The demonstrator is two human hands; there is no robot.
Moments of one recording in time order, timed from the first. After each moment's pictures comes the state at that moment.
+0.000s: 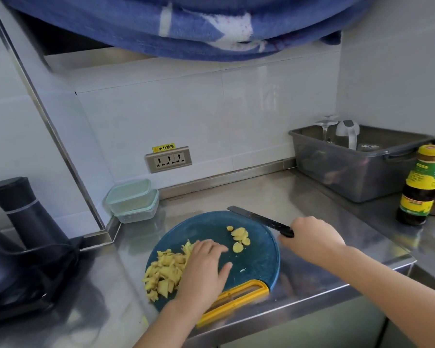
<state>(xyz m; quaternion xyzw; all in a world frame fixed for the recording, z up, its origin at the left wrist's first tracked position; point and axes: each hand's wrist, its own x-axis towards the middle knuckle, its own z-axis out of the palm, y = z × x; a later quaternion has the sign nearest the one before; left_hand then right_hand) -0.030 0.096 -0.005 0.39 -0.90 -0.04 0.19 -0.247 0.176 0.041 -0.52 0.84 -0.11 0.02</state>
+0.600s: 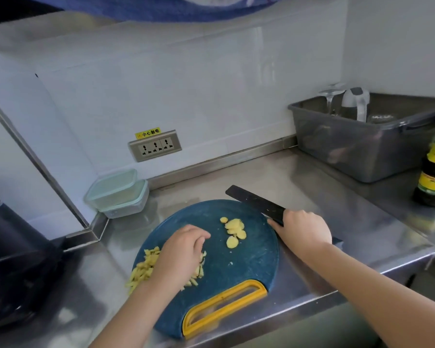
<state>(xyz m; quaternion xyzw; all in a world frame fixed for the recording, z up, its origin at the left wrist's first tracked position) -0.032 0.041 -0.001 0.40 -0.89 -0.08 0.20 -0.269 0.125 -0.021 -0.52 0.84 -0.11 -0.09</state>
